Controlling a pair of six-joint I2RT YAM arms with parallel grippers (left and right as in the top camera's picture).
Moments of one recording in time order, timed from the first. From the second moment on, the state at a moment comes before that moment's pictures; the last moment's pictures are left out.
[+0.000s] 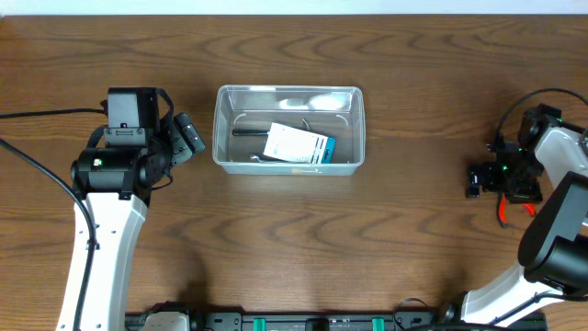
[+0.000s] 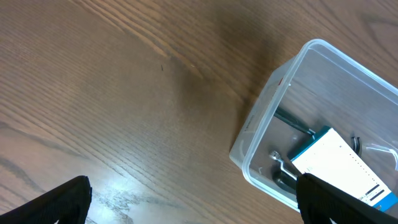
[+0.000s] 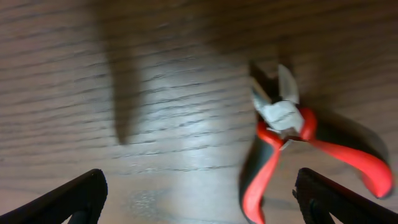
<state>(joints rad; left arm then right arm) -0.02 1.26 1.20 -0.97 -0.11 -0.52 -0.40 1.87 1.19 -0.98 0.04 -0.24</state>
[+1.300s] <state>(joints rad) -0.02 1.26 1.20 -0.97 -0.11 -0.52 -0.41 1.85 1.08 -0.87 0.04 -0.11</state>
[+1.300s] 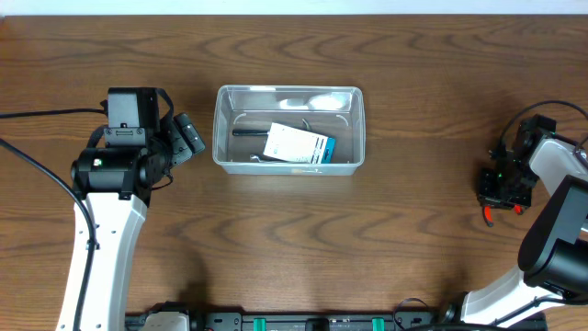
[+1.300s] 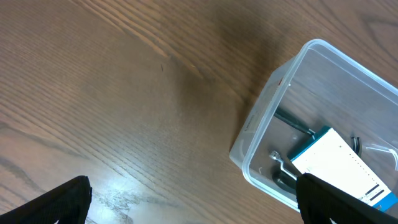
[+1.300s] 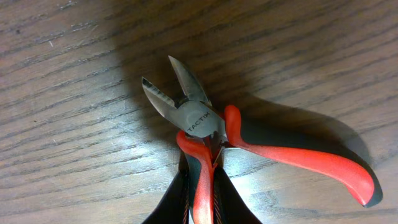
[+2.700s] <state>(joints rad) -0.02 1.26 1.20 -0.97 -0.11 -0.52 0.32 1.88 1.89 -0.83 -0.09 -0.07</state>
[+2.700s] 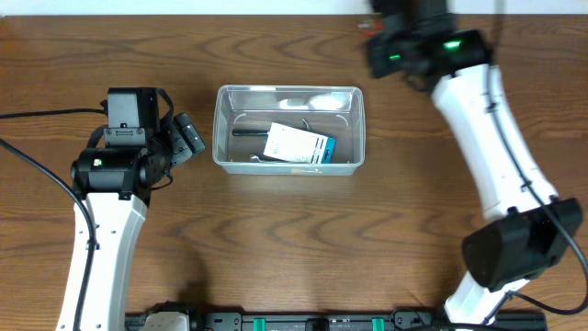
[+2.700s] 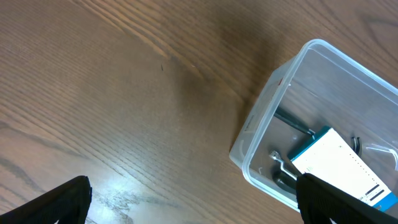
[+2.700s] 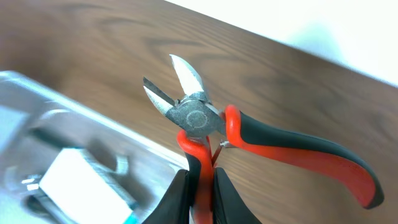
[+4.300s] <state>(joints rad) -0.02 1.26 1.20 -0.97 -0.11 -0.52 0.65 2.12 2.04 -0.97 0.24 -0.03</state>
